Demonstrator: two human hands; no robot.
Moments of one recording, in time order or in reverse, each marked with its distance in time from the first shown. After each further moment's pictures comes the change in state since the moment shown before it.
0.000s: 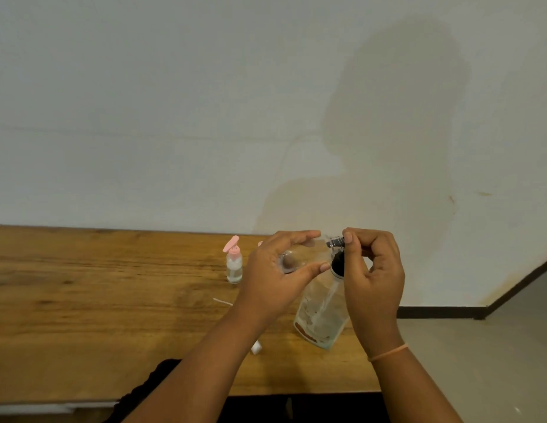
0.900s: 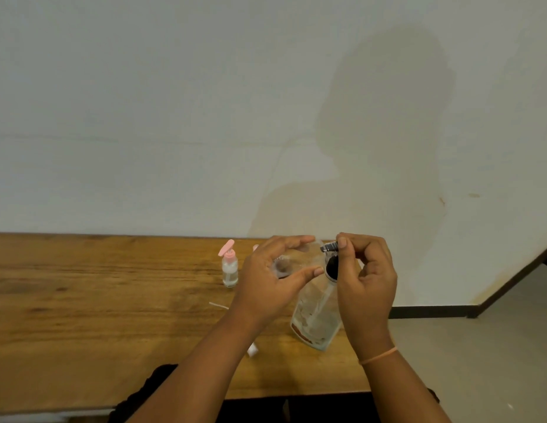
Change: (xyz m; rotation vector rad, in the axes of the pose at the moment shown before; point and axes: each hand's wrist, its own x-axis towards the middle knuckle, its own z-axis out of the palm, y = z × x) left_hand 0.000 -0.001 0.000 -0.041 -0.016 0.008; right_hand -0.003 -0.003 0.000 0.018 0.036 0.027
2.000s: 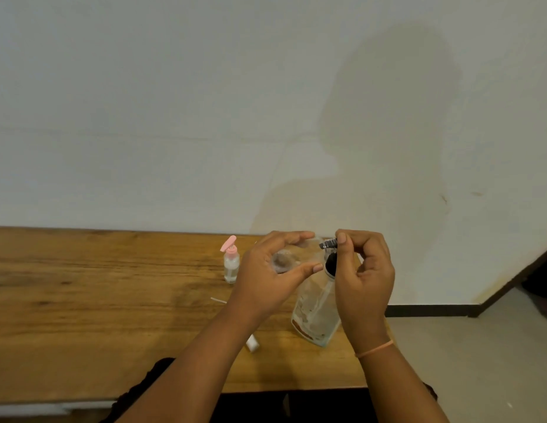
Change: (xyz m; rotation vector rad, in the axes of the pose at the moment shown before) left_hand -0.002 0.001 -0.003 0.058 -0.001 0.012; right_hand -0.002 -0.002 0.003 0.017 -0.002 -0.008
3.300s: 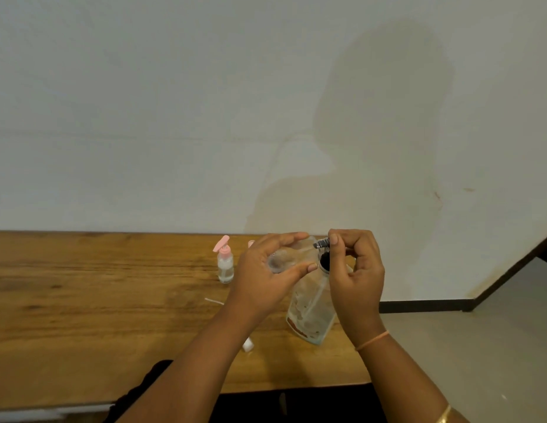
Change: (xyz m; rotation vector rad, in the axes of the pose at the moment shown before) left_hand 0.001 -0.006 0.006 0.024 0.013 -0.048; right_hand 0.004 0.012 -0.006 -0.007 -0.081 -0.038
